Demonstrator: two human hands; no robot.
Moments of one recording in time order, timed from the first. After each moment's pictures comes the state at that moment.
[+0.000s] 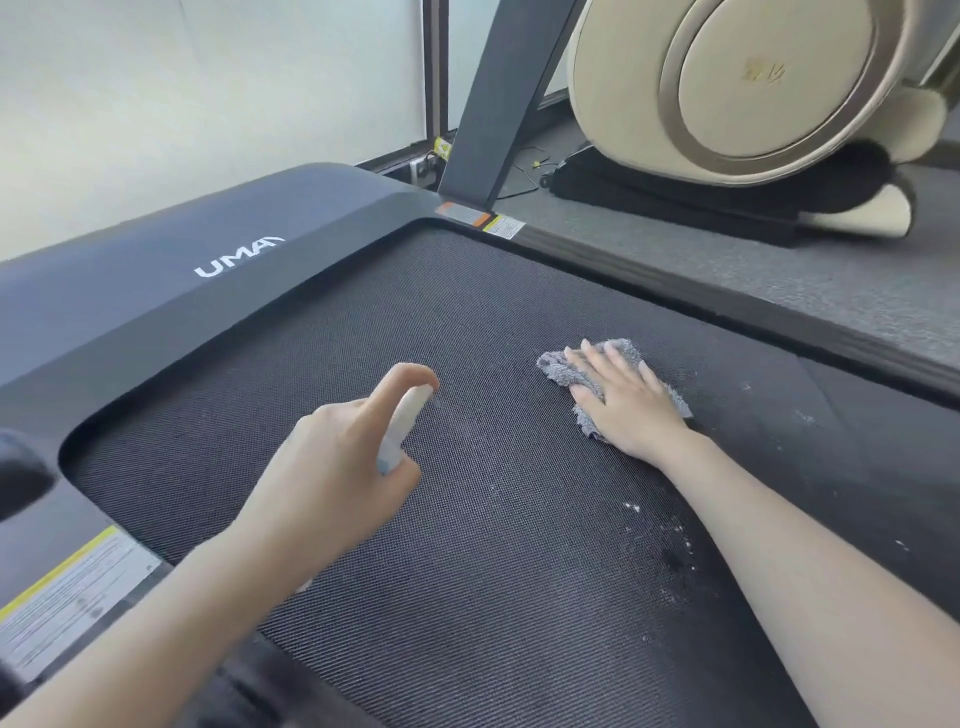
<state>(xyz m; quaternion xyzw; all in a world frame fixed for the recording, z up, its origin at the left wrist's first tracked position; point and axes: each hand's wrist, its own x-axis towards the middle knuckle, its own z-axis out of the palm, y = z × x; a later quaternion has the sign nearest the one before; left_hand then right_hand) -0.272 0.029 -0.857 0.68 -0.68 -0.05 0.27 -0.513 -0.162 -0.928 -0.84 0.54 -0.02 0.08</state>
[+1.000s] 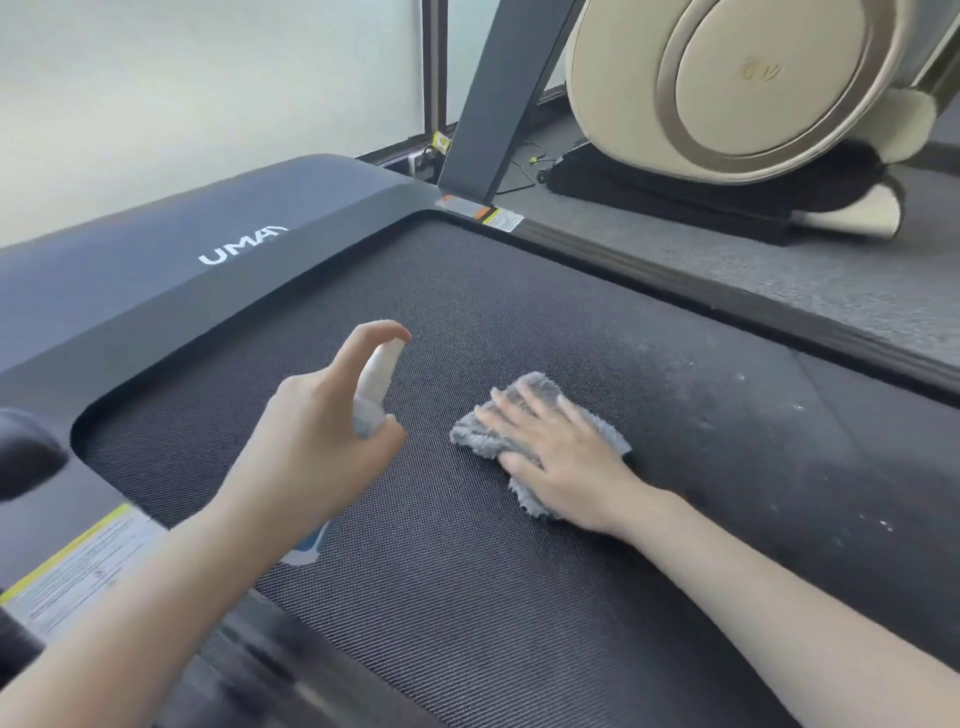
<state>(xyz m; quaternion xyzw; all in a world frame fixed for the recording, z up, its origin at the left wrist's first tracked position) -0.263 0.040 -0.846 0.69 -0.62 -0.11 0.36 -0.471 -0.071 -0.921 -0.91 0.38 -0.02 0.14</state>
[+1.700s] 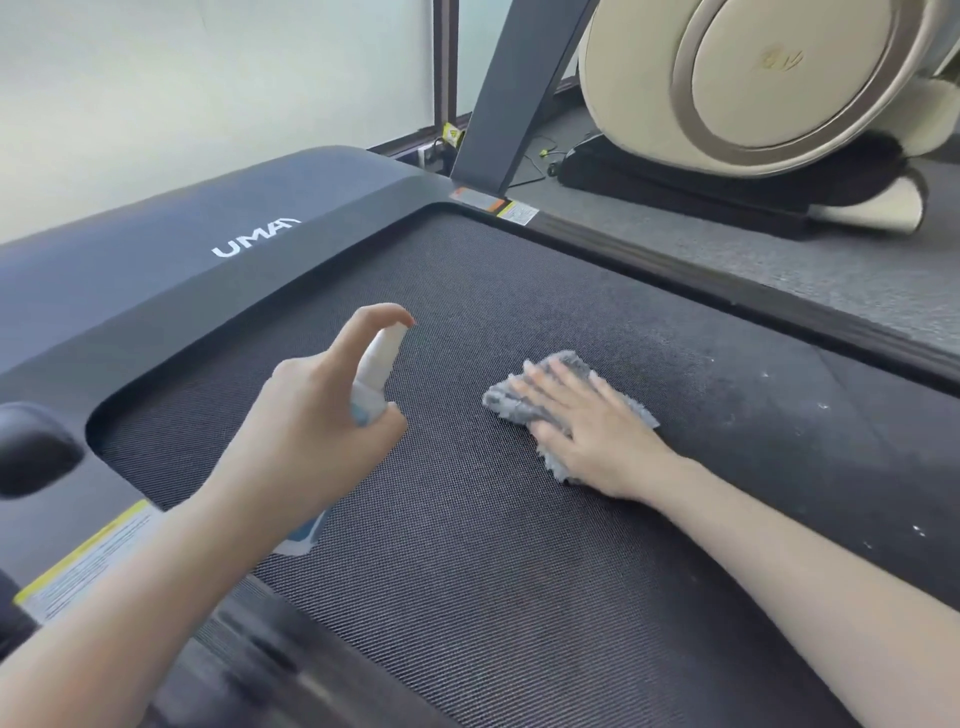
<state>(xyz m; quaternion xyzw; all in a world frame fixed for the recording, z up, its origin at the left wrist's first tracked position) -0.249 0.040 -0.839 0.69 -0.61 -0.12 0.36 -0.475 -0.099 -0.922 -0.91 0.41 0.00 0.08</state>
